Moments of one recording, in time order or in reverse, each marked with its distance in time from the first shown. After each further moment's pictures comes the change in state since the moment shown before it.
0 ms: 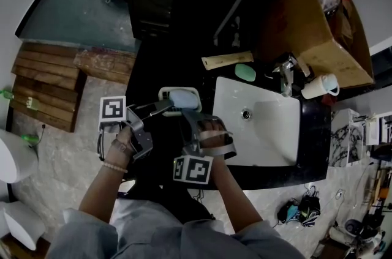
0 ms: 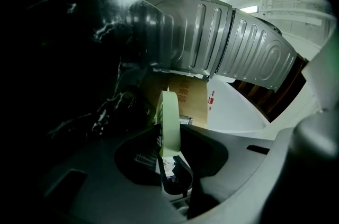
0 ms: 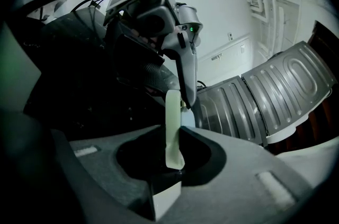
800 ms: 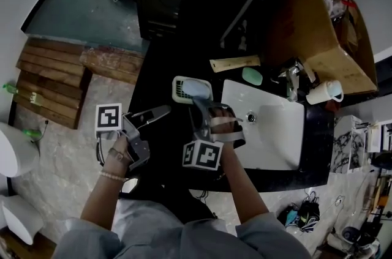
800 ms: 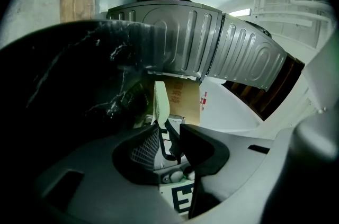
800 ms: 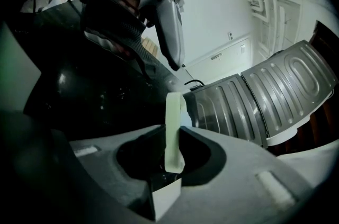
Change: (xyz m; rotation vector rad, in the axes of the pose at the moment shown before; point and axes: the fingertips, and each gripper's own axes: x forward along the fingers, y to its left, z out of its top) left arm -0.029 -0.014 -0.006 0.029 -0.024 -0.057; right arm 0.030 -0.025 -0.013 -0.010 -0.002 -0.011
